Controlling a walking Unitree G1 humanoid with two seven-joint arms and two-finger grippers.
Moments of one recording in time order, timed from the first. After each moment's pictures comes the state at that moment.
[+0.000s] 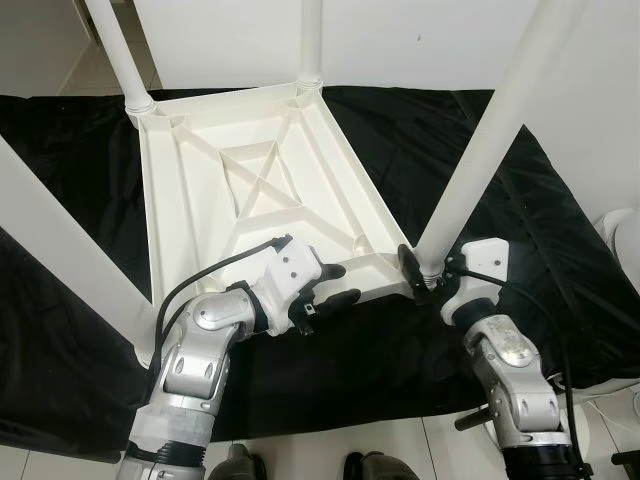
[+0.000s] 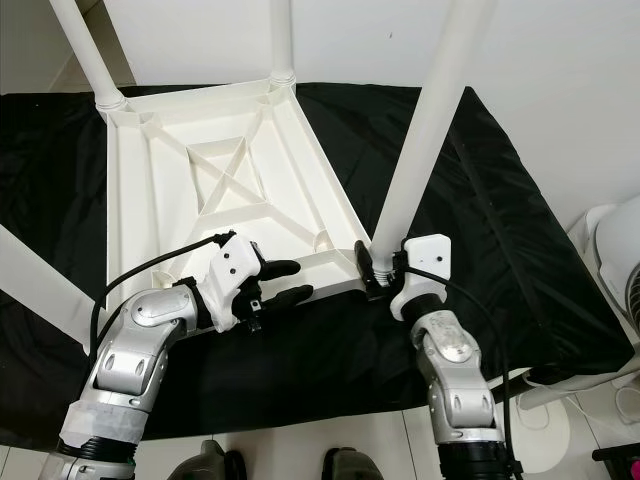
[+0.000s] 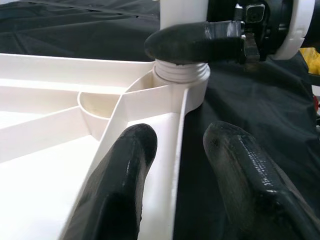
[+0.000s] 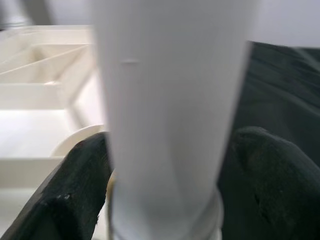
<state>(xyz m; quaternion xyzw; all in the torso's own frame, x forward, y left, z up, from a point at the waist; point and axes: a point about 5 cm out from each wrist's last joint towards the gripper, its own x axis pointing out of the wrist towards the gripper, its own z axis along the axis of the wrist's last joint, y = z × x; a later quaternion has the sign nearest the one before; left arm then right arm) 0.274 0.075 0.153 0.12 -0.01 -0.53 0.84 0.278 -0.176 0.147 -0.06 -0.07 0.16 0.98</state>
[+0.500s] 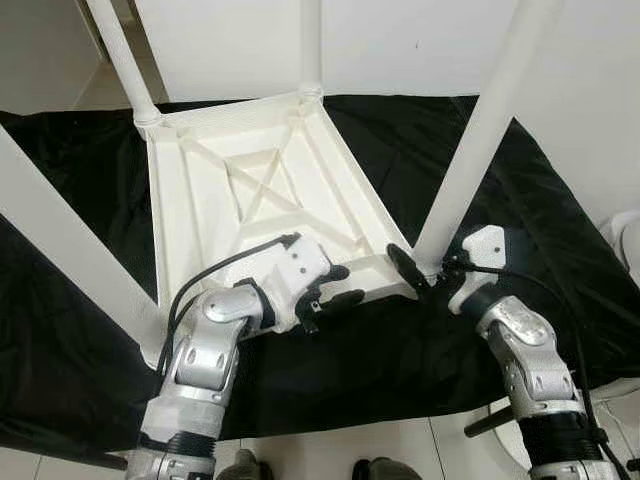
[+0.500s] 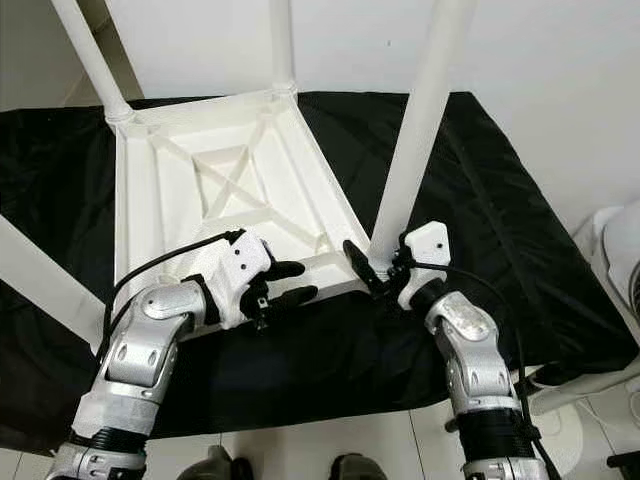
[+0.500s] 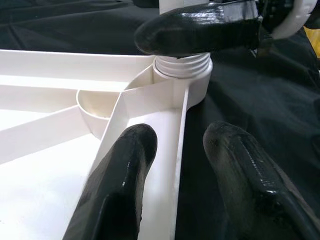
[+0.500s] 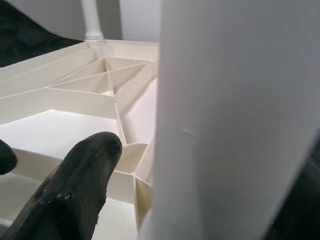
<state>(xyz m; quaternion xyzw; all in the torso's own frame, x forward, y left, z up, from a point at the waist) 0.283 0.070 0.152 0.13 0.01 -0.52 0.84 0.295 -0.177 0.152 -0.08 -0.08 0.28 0.95</state>
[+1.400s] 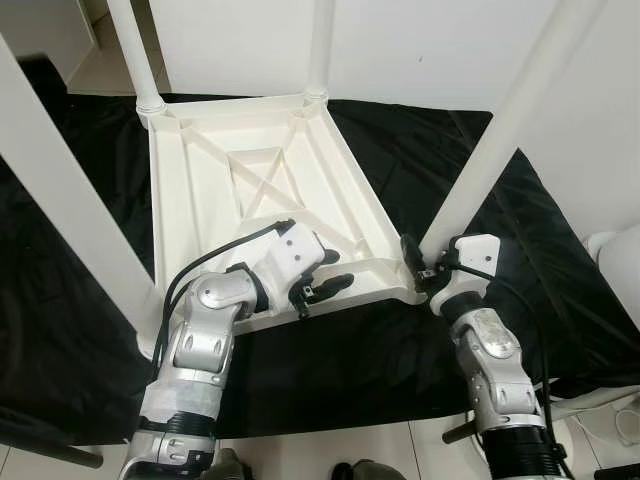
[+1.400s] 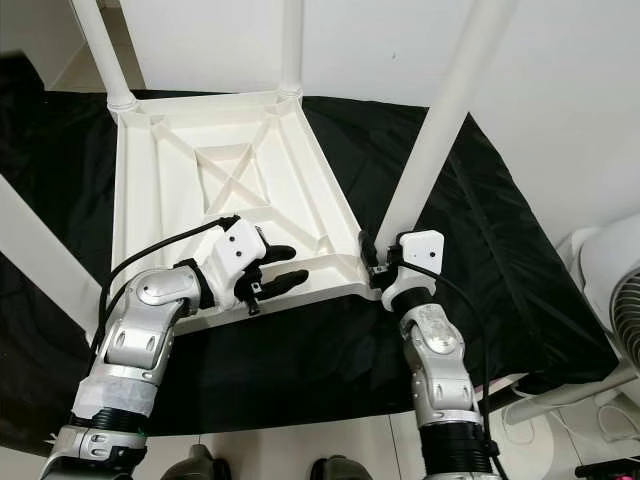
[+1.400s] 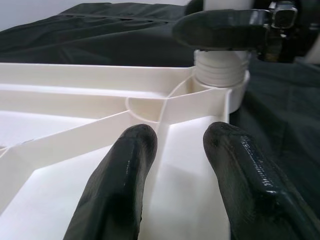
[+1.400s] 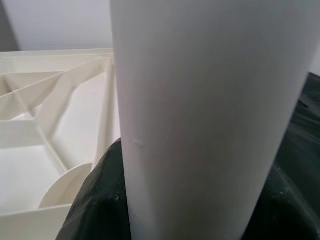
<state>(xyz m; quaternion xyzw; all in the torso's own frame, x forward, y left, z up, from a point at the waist) 0.298 0.084 0.161 0.17 -0.01 -0.49 0.86 0.289 -0.159 0.140 0.00 -0.09 0.03 1.00</state>
